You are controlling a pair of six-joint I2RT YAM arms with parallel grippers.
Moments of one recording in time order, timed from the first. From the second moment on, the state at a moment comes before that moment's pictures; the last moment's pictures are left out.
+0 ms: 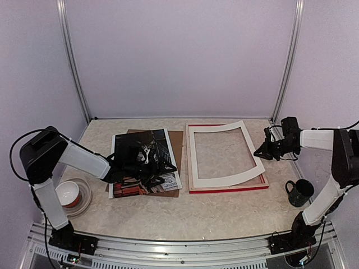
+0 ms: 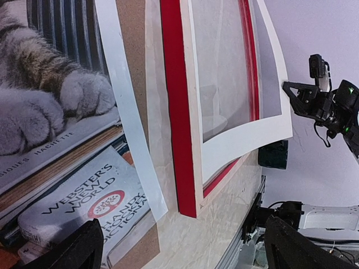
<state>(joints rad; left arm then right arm) -0.69 1.80 0.78 0.44 0.49 -1.02 -0.02 1.59 0.95 -0.35 -0.60 0.27</state>
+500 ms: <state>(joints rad) -0.69 1.80 0.78 0.45 0.49 -1.02 -0.03 1.62 0.95 -0.35 -0.59 0.27</state>
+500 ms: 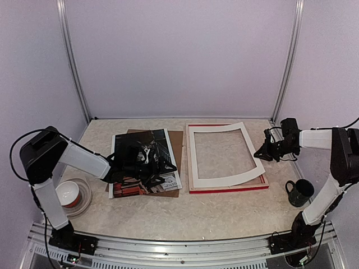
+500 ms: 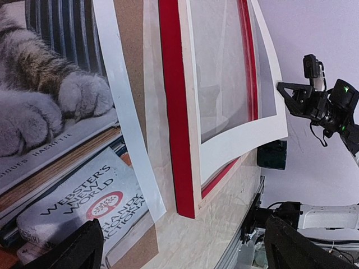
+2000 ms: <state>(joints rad) -0.69 1.81 0.78 0.46 0.49 -1.03 -0.03 1.62 0.95 -0.34 -0.57 0.28</state>
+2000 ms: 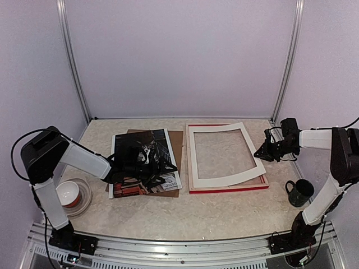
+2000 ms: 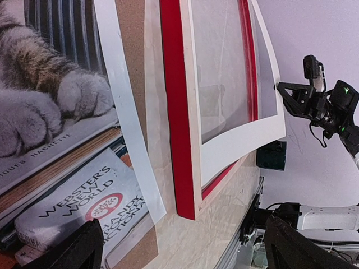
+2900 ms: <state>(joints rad) -0.70 1.81 0.84 0.46 0.49 -1.04 -0.02 1.62 0.95 -0.35 -0.51 0.26</state>
